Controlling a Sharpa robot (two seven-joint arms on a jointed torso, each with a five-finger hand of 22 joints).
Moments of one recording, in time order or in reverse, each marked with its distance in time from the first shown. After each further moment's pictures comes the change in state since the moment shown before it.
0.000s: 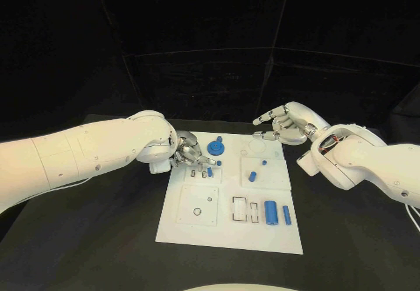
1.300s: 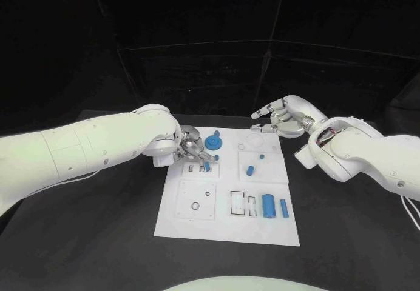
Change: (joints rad) left arm -0.002 0.064 -0.004 -0.050 -0.027 0.011 -0.014; left_hand 0.077 0.023 0.031 -0.041 0.000 -0.021 0.000 0.029 0.044 0.000 0.000 0.008 0.008 0.000 0.000 0.000 0.000 -0.009 0.000 0.000 0.014 0.021; right arm 0.002 -0.001 0.000 -0.003 0.022 0.002 -0.024; right_hand -0.003 0.003 -0.003 0.003 0.000 0.000 0.000 0.000 0.000 0.000 0.000 0.000 -0.001 0.000 0.000 0.000 0.000 0.000 0.000 0.000 -0.004 -0.004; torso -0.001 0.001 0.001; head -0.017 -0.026
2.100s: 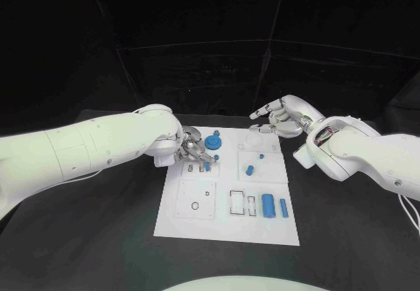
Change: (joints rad) left arm -0.001 0.018 -0.004 -0.016 -0.013 0.025 -0.003; left_hand 0.004 -0.004 0.003 -0.003 0.000 0.000 0.000 0.004 0.003 0.002 -0.002 0.009 0.012 0.000 0.000 0.000 0.000 0.000 0.000 0.000 0.009 0.017; right arm 0.000 0.009 0.000 -0.004 0.000 0.005 -0.015; right_hand -0.001 0.001 0.000 0.000 0.000 0.000 0.000 0.000 0.000 0.000 0.000 0.000 0.000 0.000 0.000 0.000 0.000 0.000 0.000 0.000 0.000 0.001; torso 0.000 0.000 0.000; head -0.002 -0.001
